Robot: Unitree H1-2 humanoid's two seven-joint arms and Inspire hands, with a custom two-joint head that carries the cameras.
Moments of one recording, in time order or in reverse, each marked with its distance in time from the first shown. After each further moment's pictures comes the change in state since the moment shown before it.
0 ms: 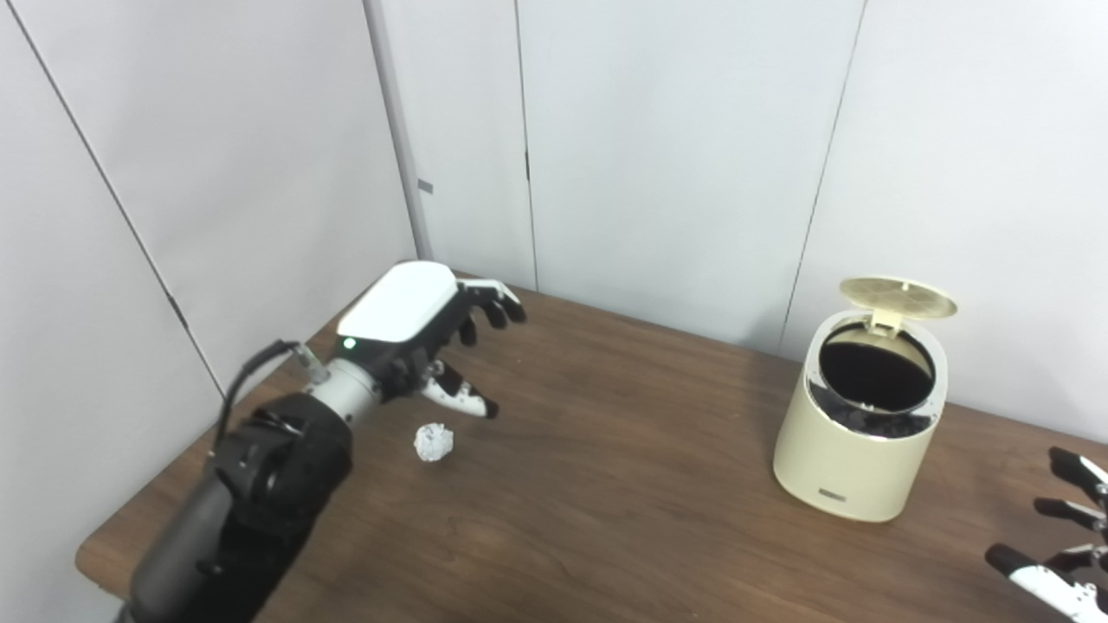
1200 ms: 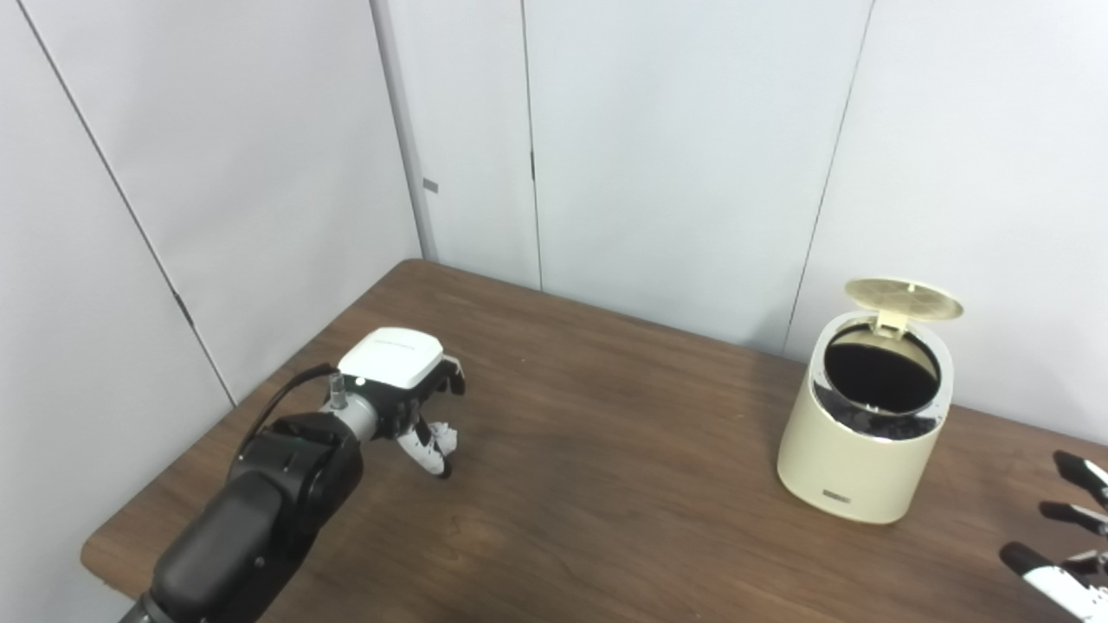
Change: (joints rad) left arm 0.019 -0.024 -0.097 0.239 0.325 -0.007 -0.178; right arm 0.008 -0.006 -0.003 -0.014 0.001 0.004 0.018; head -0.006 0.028
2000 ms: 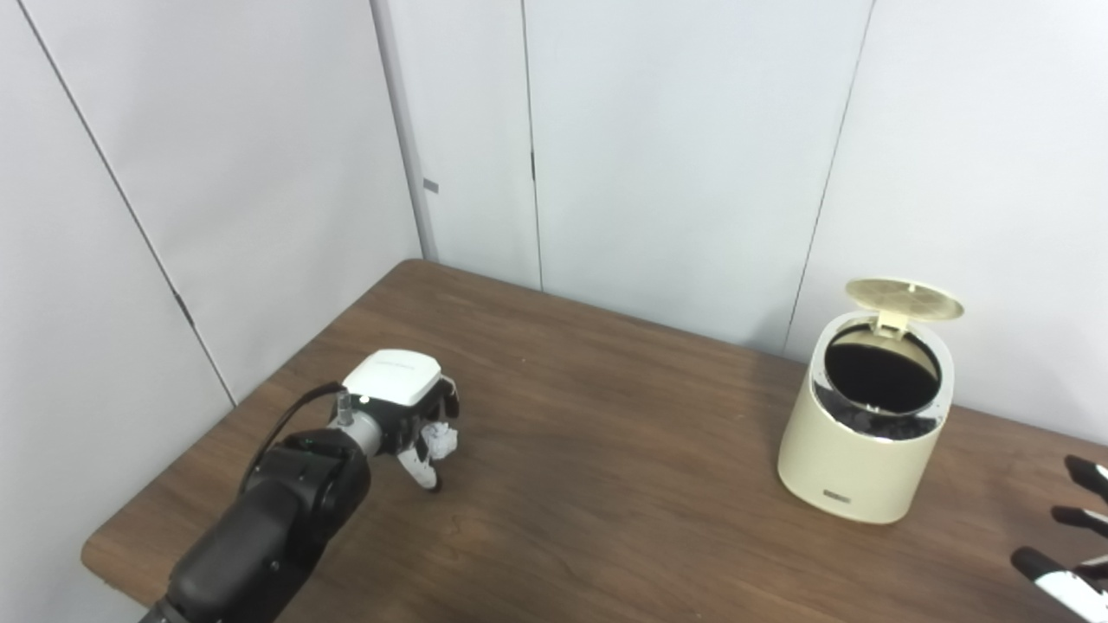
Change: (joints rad) left arm 0.005 -0.009 -0.037 0.096 -0.003 -0.001 0.073; right arm 0.003 -0.019 -0.004 -0.015 0.001 0.012 0.012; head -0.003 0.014
